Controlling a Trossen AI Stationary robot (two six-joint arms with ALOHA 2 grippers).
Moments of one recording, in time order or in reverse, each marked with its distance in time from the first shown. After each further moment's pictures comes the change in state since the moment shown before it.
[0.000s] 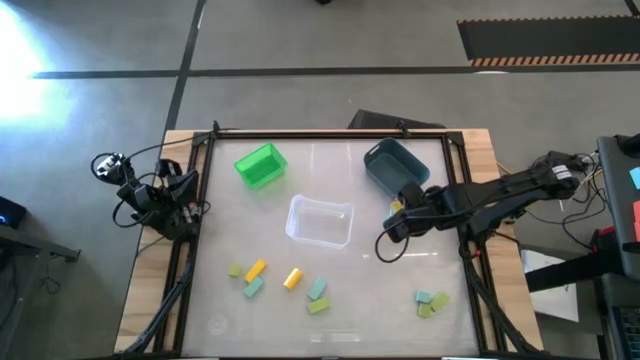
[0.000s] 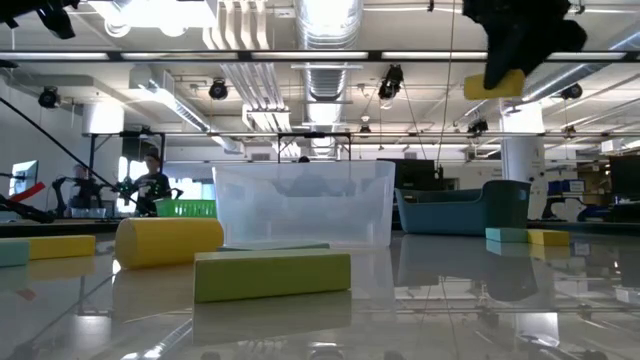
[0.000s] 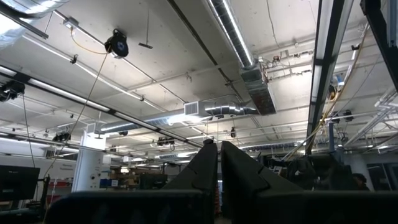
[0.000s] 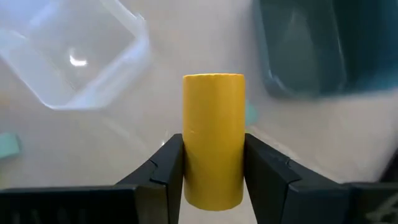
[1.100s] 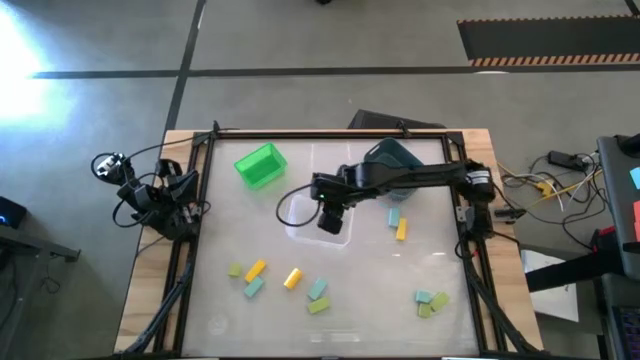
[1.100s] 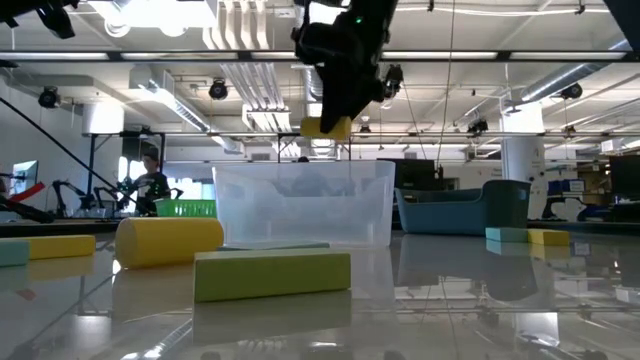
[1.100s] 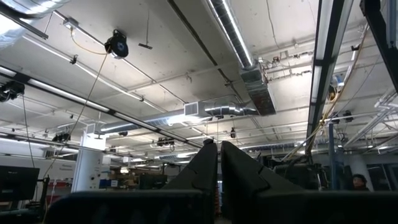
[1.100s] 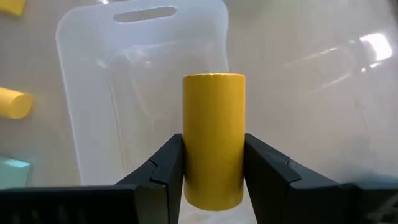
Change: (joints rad) left arm 0.000 0.000 0.002 0.000 0.003 0.001; right arm -0.300 0.638 0.571 0.220 -0.281 -0.896
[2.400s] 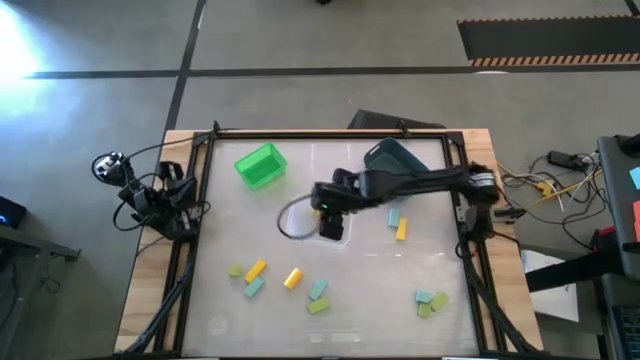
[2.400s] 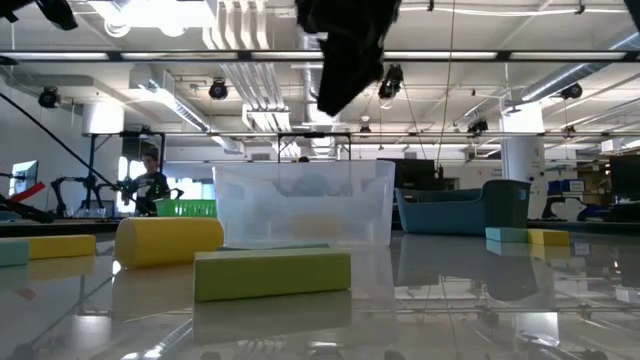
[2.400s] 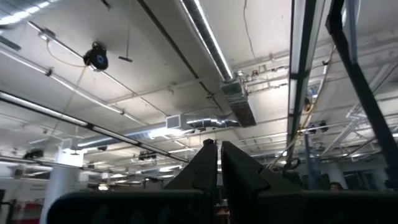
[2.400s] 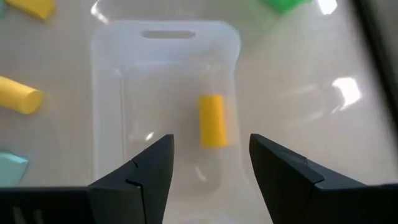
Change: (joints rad) left arm 0.000 0.038 -0.001 -0.011 0.098 -0.056; right arm 0.076 -0.084 -0.077 0.090 0.132 -0.076
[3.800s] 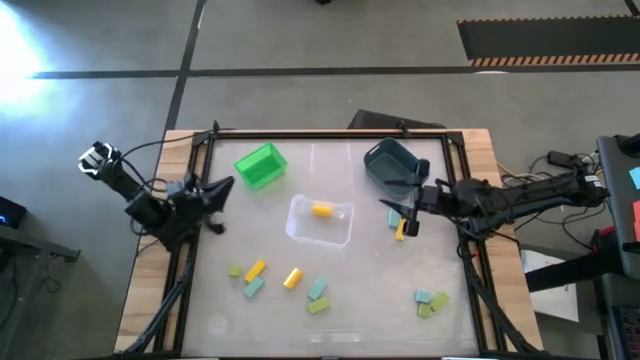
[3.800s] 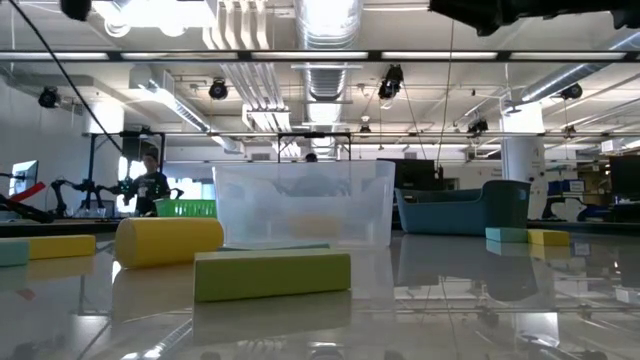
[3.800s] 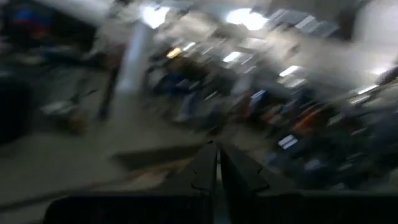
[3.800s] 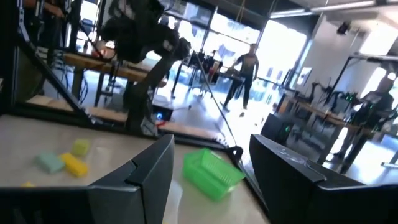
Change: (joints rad) left arm -0.012 0.594 0.397 0.003 -0.712 -0.442; right arm 0.084 -1.085 -1.241 1.328 0.041 -0.516
